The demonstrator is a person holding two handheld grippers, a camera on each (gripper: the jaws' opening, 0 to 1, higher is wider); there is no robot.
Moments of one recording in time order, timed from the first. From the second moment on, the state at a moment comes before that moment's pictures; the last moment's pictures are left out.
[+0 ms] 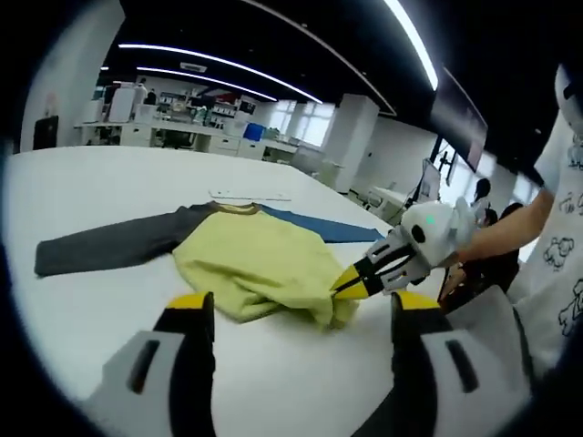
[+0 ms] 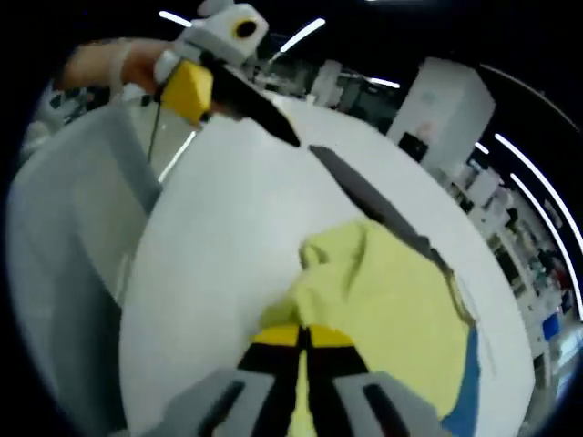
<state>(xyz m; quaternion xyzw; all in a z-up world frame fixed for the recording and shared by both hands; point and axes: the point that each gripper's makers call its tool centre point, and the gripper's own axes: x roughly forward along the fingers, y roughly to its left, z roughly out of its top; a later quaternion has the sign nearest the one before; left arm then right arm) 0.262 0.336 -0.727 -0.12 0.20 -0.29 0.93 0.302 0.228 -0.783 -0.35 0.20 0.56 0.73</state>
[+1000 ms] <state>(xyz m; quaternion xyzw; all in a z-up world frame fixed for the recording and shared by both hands) 0.276 0.317 -0.753 -0.14 0.23 -0.29 0.92 0.481 0.211 -0.782 -0.27 0.27 0.47 0.80</state>
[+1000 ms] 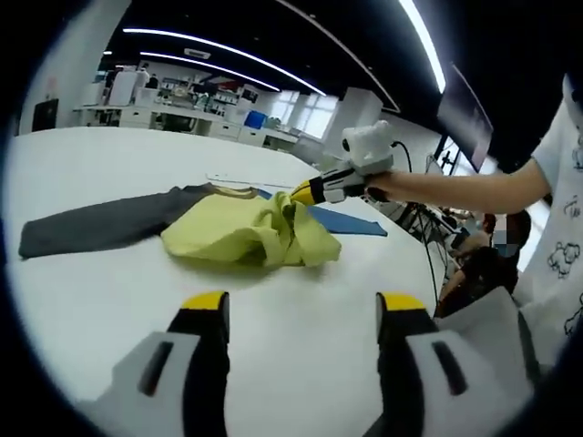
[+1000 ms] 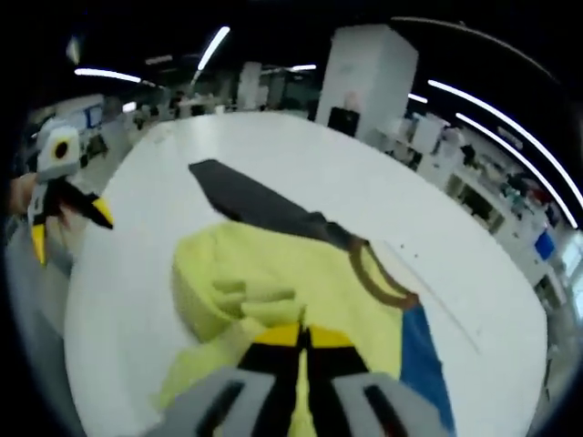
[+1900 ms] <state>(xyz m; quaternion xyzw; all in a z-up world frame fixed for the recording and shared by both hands) 0.326 0.288 -0.771 -0.15 0.25 -0.31 0.91 0.512 0.214 -0.828 -0.27 0.31 0.46 0.79</state>
